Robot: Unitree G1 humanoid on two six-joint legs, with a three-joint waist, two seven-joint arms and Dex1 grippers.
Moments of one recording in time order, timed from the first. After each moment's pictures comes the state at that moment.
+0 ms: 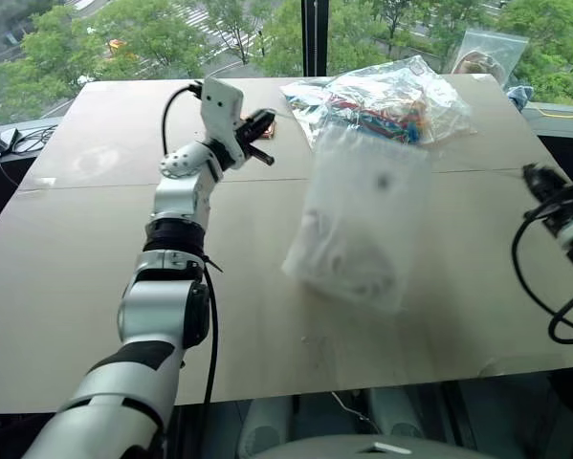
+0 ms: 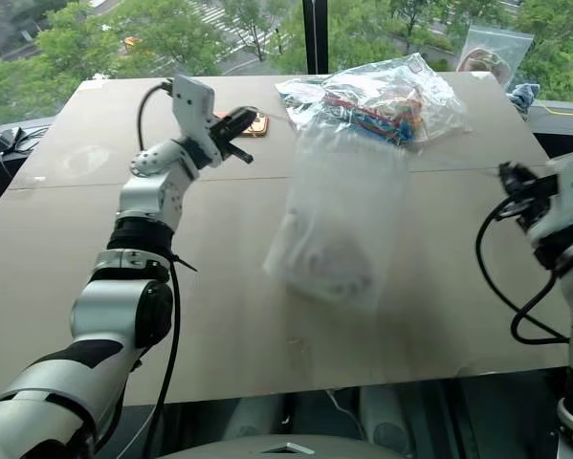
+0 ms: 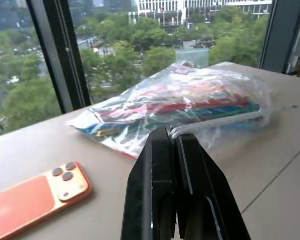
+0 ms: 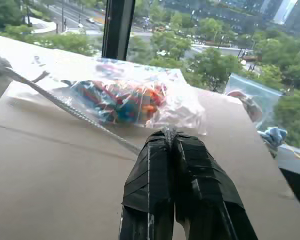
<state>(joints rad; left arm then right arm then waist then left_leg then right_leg) -1.02 0.40 0.12 0.75 -0.19 0.01 -0.65 -0.20 -0.63 -0.52 -0.44 0.40 0.61 0.43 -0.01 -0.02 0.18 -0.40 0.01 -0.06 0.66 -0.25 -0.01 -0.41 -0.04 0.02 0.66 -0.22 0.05</state>
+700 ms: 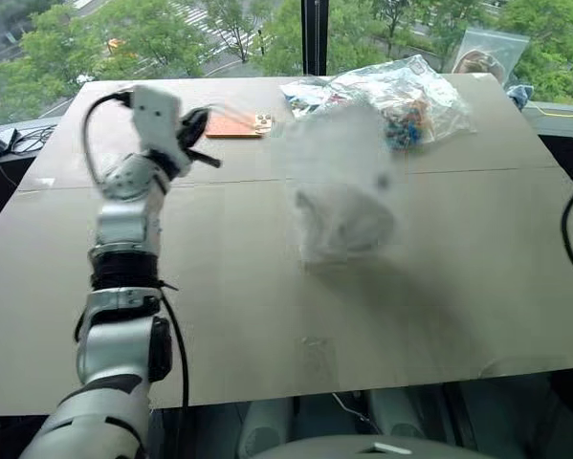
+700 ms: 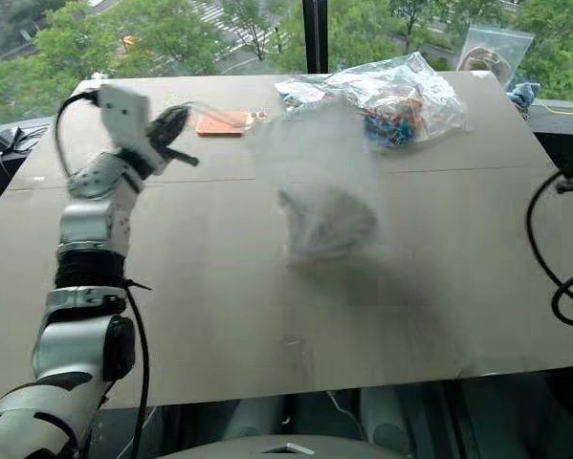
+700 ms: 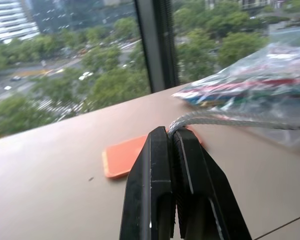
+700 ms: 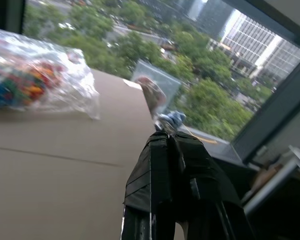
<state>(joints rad) -0.76 0.58 0.27 0.49 -0.23 0.15 -0.46 -0.14 -0.78 -0.62 -0.28 0.24 0.56 0.31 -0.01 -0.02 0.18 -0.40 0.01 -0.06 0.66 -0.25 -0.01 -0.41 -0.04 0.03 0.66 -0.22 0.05</state>
